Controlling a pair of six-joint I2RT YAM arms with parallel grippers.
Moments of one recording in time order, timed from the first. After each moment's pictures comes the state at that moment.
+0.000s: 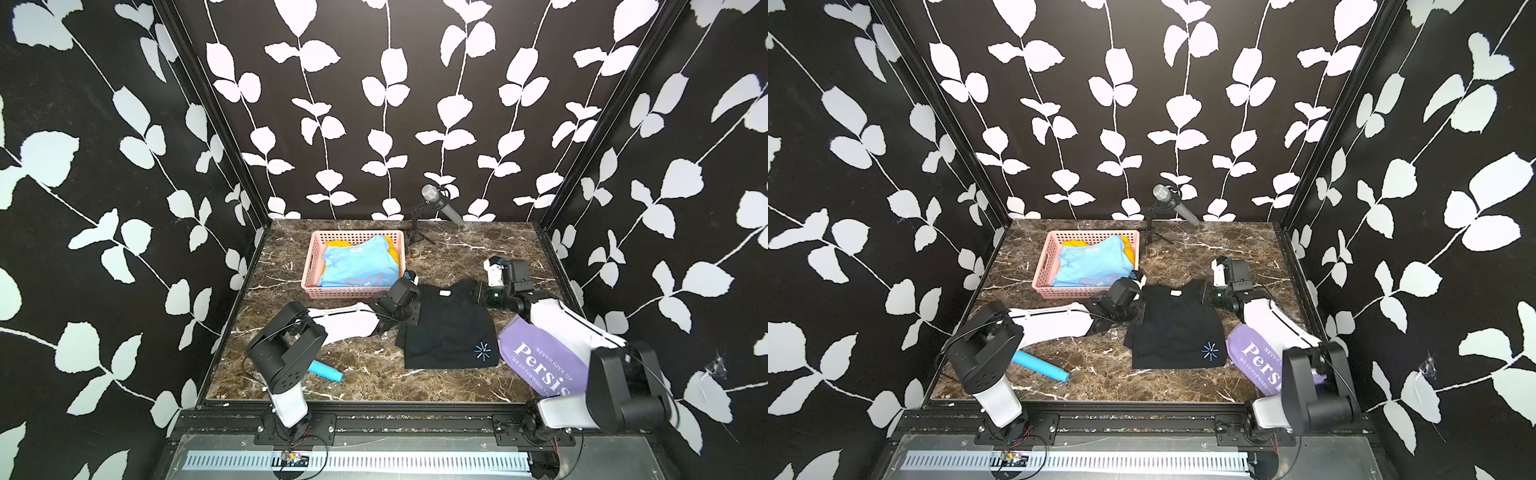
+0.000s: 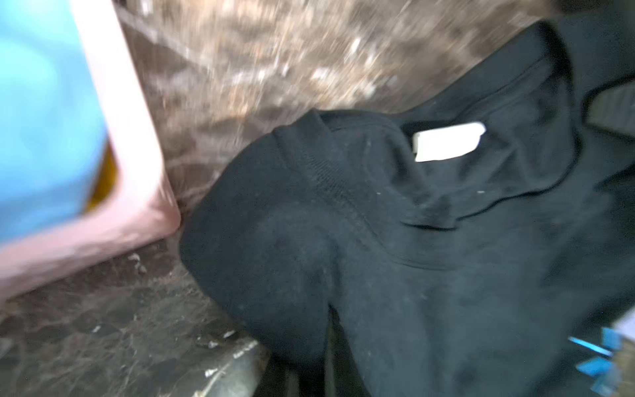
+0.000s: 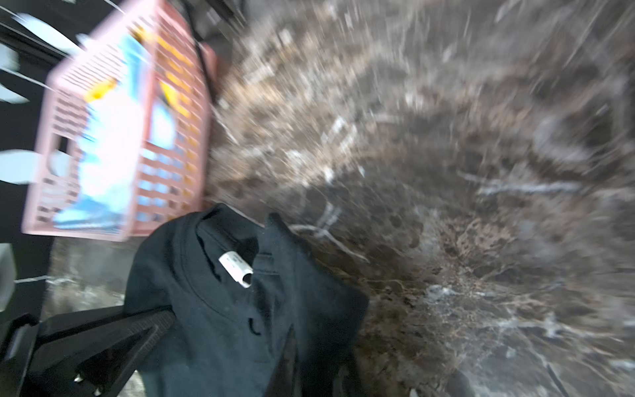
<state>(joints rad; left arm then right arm) -0.85 1.69 0.97 -0.02 -0.03 -0.45 0.19 1.35 0.81 -0.25 -0.38 0.40</state>
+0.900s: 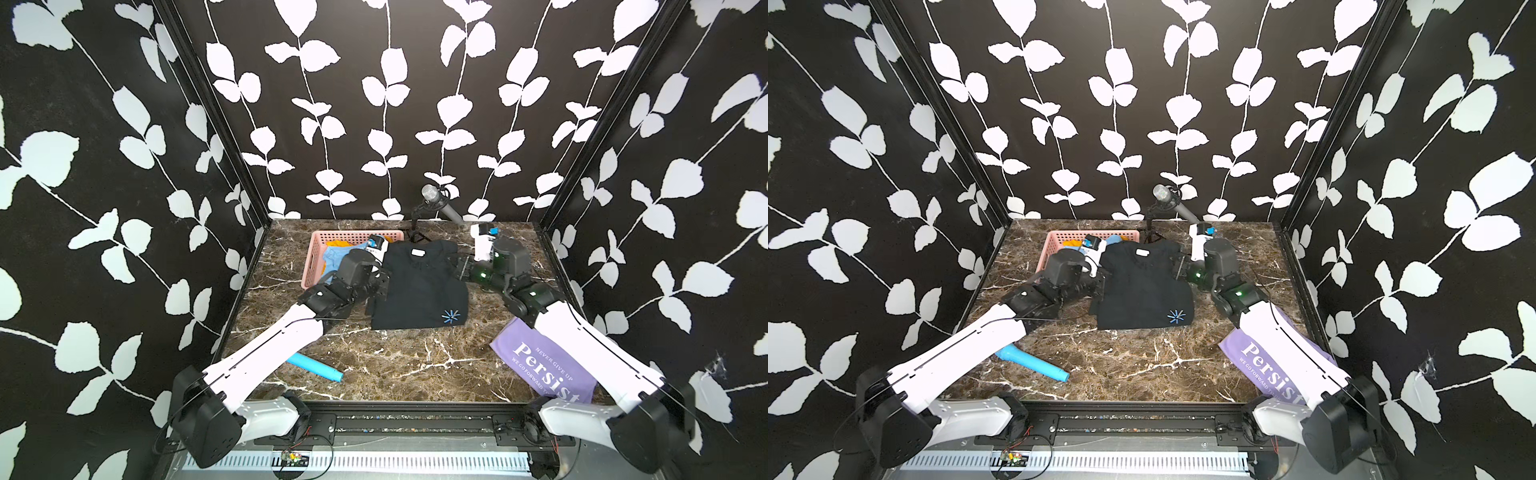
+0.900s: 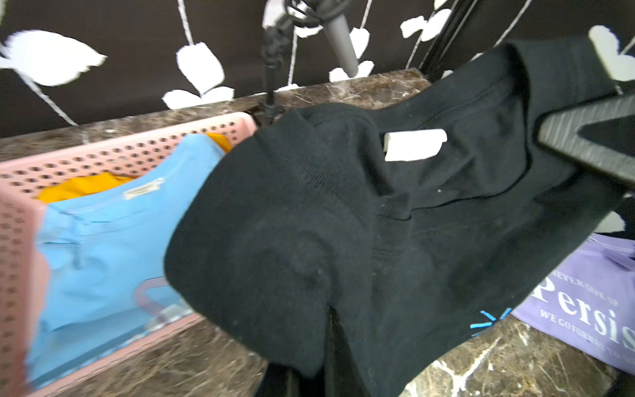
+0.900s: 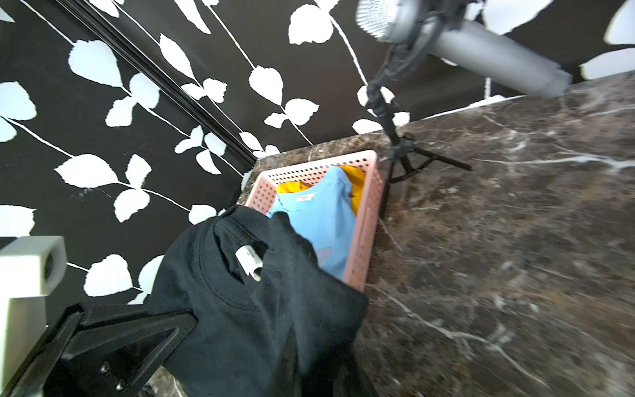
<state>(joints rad) -0.67 1.21 1.10 -0.41 -0.09 -0.21 0.52 1.26 1.07 -0.15 -0.23 0.58</state>
